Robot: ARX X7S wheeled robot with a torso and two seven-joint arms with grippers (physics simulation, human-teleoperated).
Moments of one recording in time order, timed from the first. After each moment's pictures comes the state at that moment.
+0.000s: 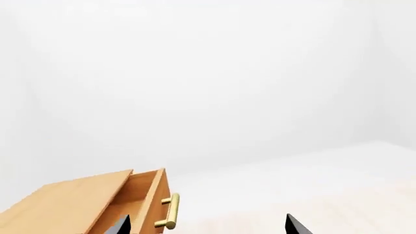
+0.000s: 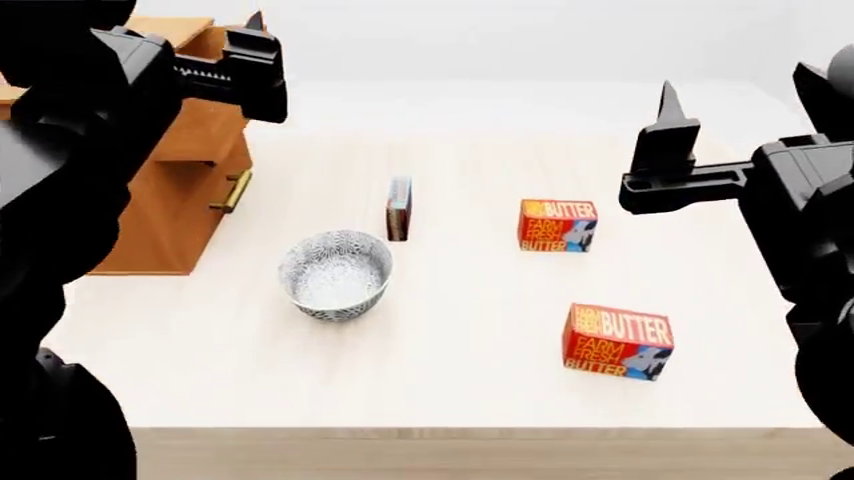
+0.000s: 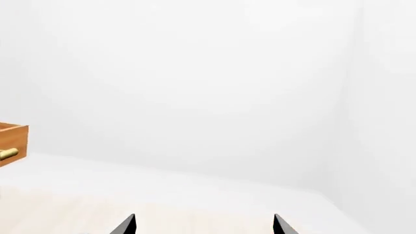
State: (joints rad) left arm -1.18 -0.30 0.04 0.53 -0.47 -1.47 -0.16; right arm 0.98 0.49 0.19 -0.78 1.18 1.52 0.75
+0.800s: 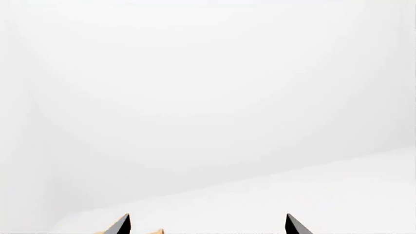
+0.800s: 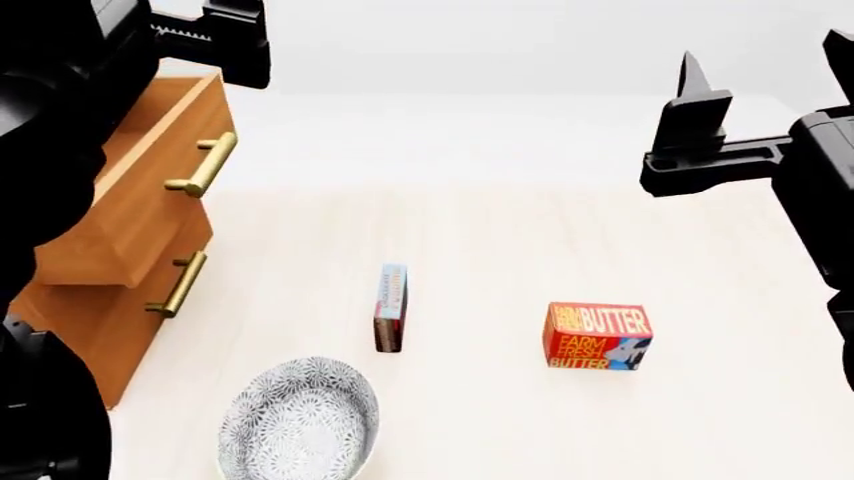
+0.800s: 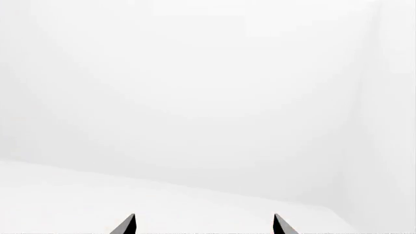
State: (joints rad) left arm -1.28 -0.34 0.08 0.46 -0.49 -1.47 -0.18; right arm 1.07 0.61 0.14 -0.70 1.44 1.44 0.92
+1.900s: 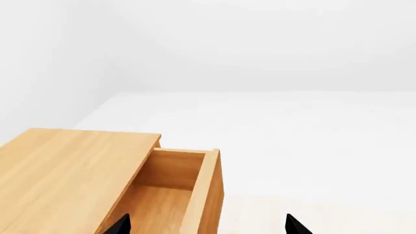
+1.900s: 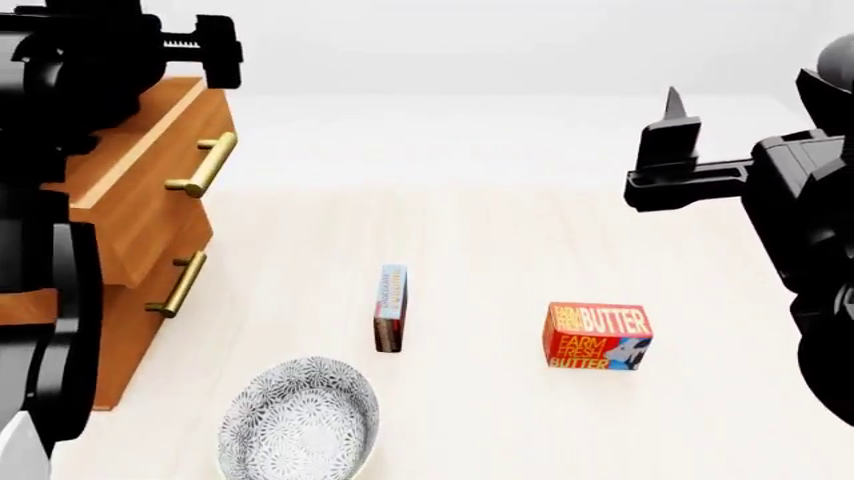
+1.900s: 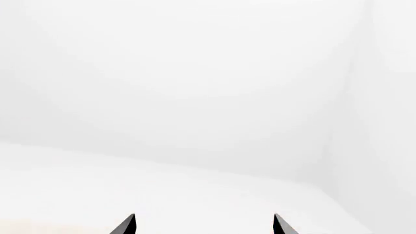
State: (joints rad) left arm -1.55 -0.28 0.25 -0.63 -0.29 -1.08 -0.17; right arm 1.01 0.64 0.02 -0.66 1.35 1.37 0.93
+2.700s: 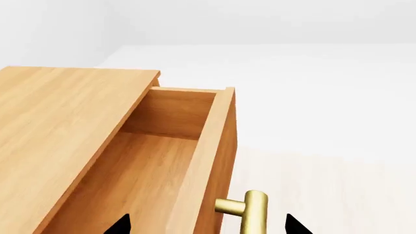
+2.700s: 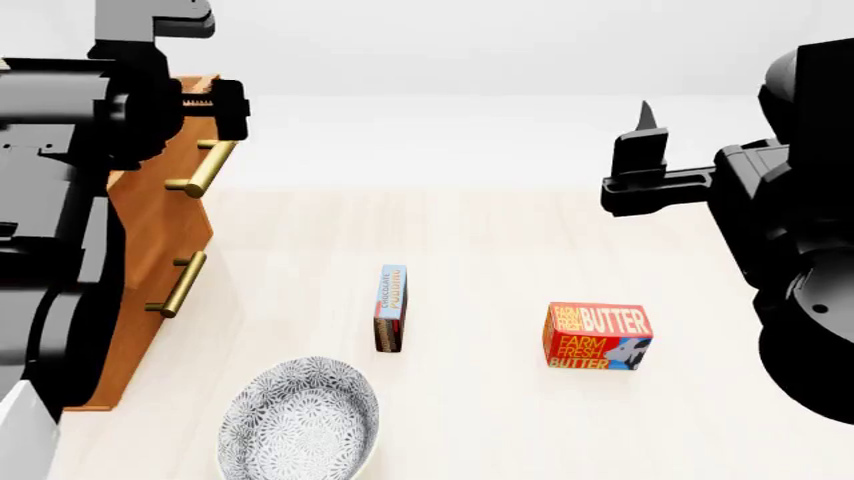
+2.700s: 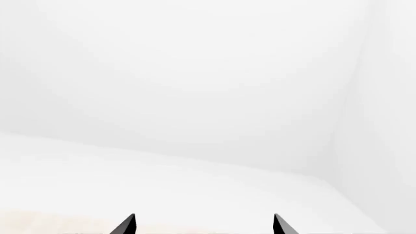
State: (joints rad) left arm -1.68 -0.21 0.27 -1.28 -0.17 -0.77 -0.09; right arm 0.98 0.63 -0.07 -0.62 1.23 1.28 0.86
